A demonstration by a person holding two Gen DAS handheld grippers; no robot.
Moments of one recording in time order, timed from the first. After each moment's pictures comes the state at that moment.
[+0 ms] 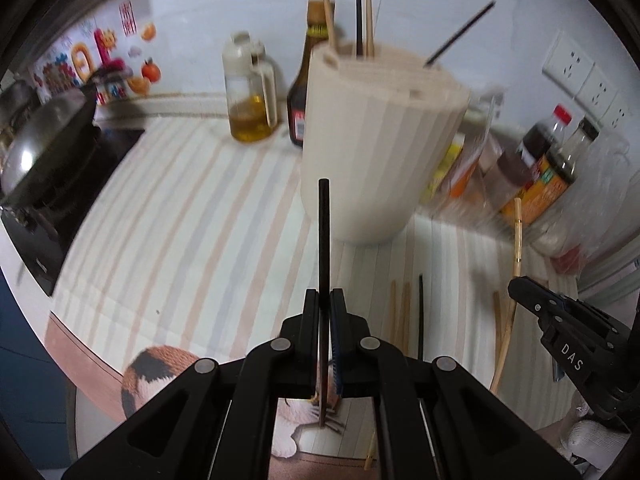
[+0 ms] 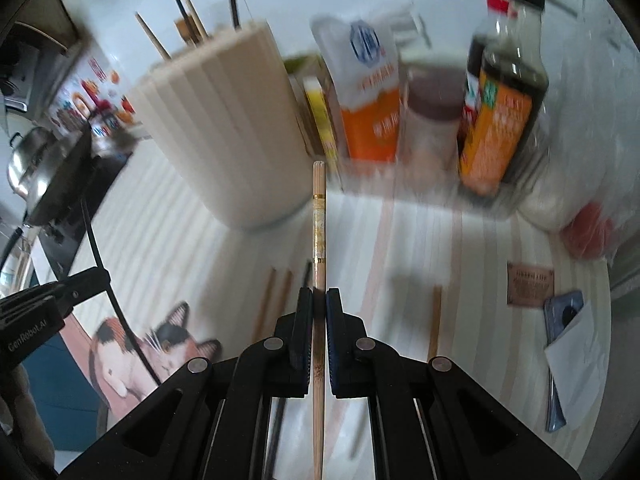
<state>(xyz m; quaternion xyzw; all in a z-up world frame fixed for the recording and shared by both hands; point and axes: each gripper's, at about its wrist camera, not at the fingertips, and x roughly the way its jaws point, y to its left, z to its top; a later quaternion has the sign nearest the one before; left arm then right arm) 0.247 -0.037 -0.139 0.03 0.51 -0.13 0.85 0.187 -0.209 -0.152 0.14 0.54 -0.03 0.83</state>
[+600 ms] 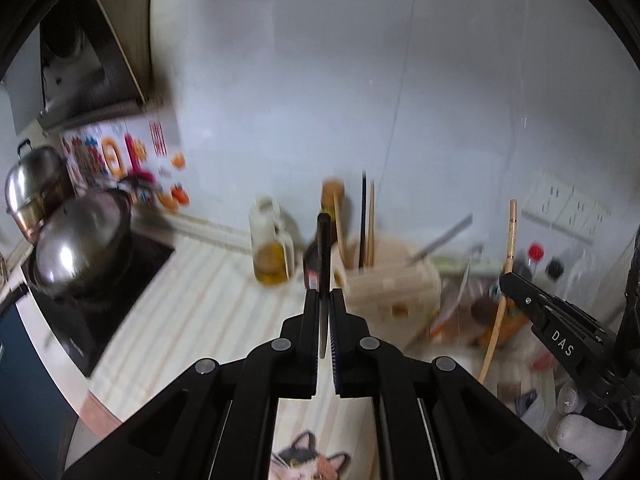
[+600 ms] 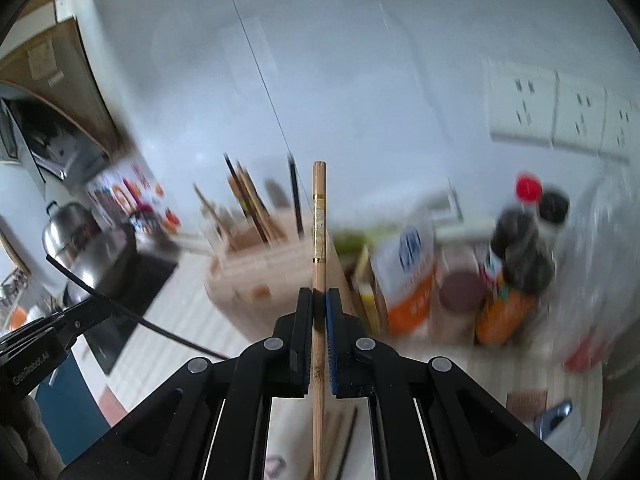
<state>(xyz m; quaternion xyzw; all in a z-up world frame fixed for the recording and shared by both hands) 0.286 -0.021 0.005 0.00 0.35 -0.12 0.93 0.261 -0.218 -0.025 0.15 0.38 -0.02 0.91</state>
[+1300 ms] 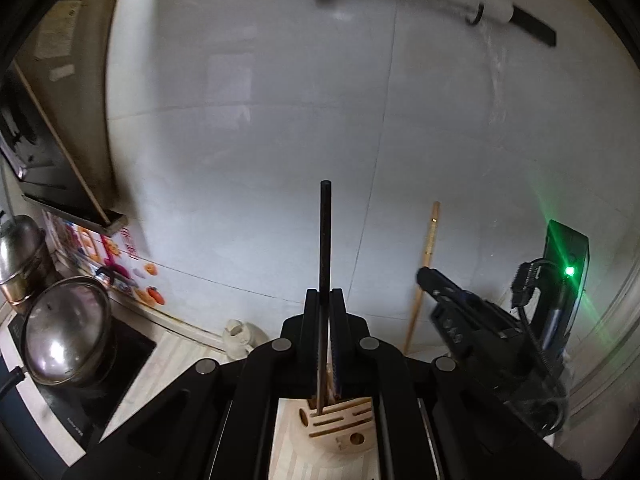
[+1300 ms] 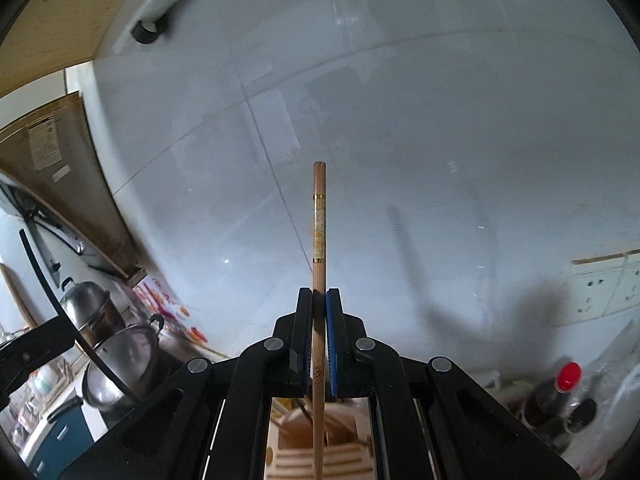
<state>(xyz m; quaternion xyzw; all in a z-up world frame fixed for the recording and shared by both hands) 0.357 -0.054 0.099 -0.01 0.28 -0.16 0.95 0.397 -0.222 0.067 0.17 0.27 -0.01 0.95</state>
